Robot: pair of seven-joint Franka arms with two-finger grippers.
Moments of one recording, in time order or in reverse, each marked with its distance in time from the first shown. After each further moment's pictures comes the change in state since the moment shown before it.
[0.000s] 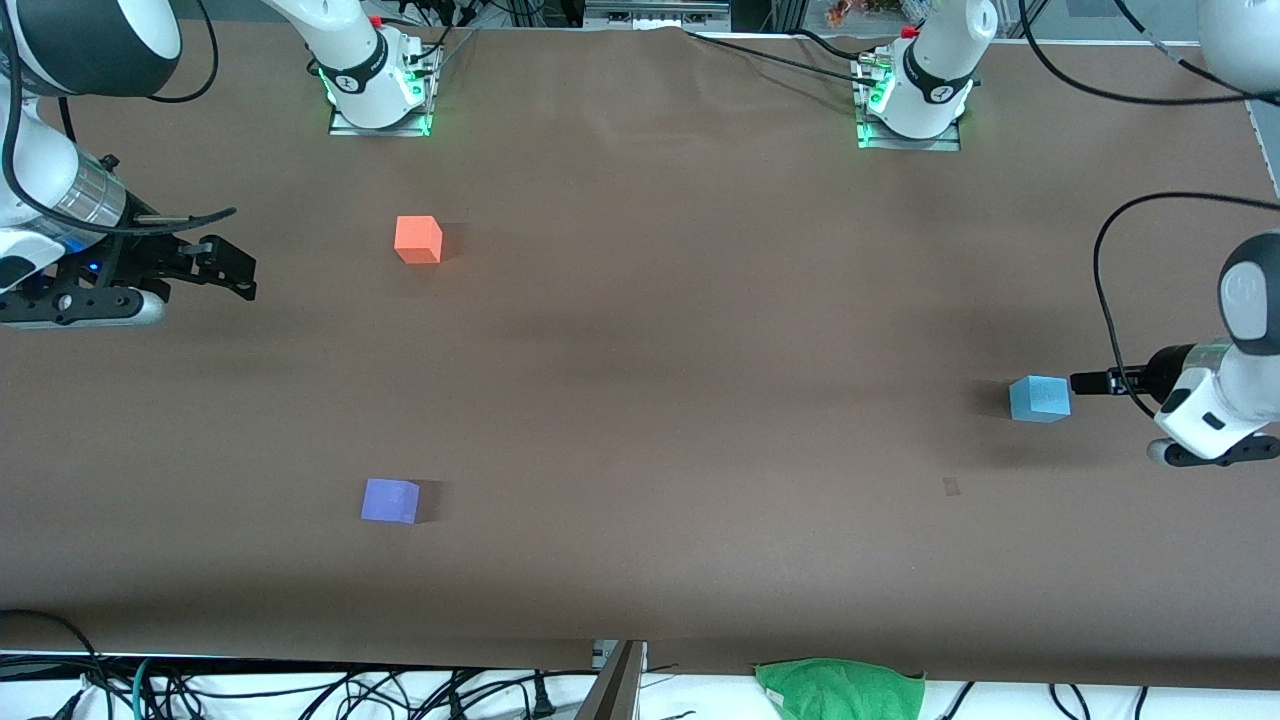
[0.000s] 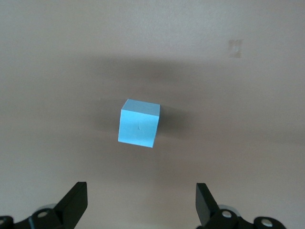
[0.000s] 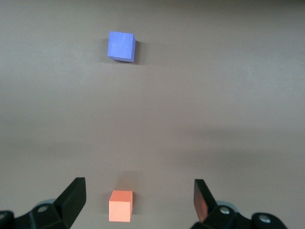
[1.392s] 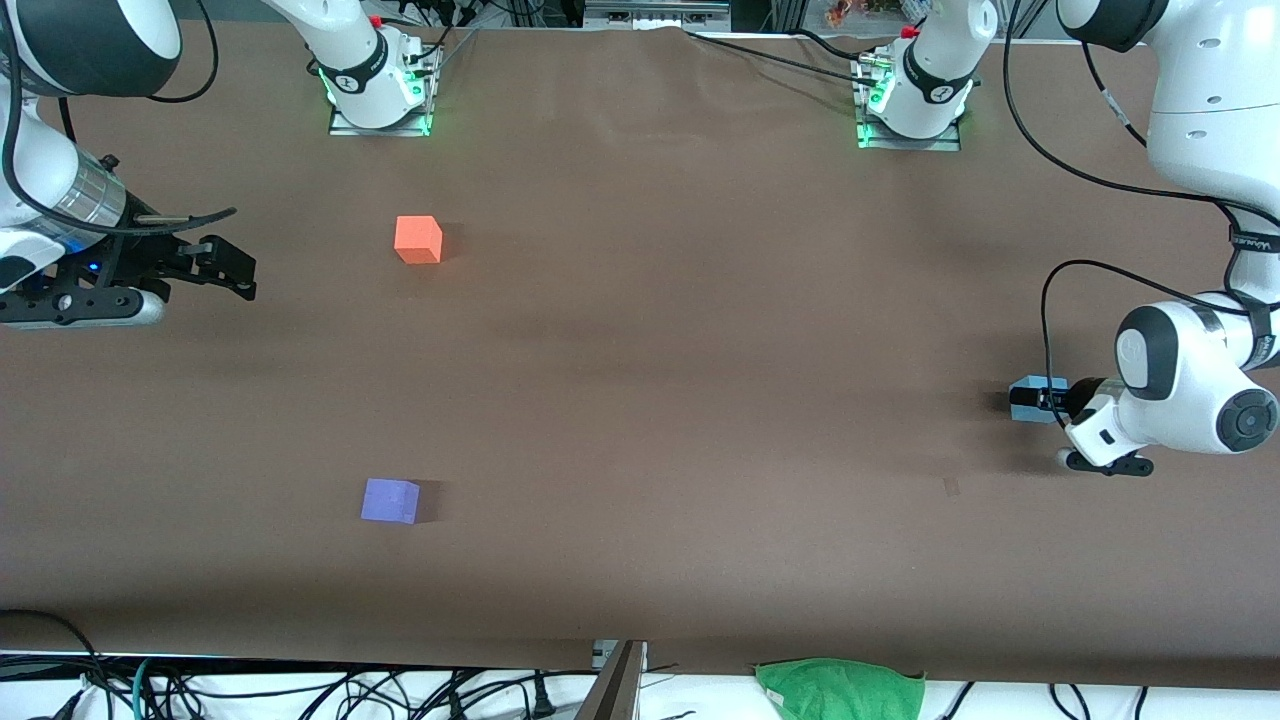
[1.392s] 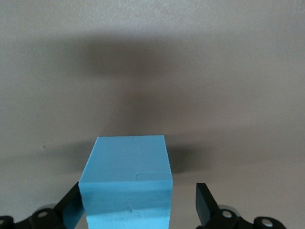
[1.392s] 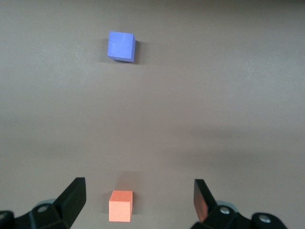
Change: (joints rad) left arm 0.044 0.166 -0.009 -0.173 -0.044 0.298 0.210; right arm 0.000 0.000 0.000 0.000 0.000 0.000 0.000
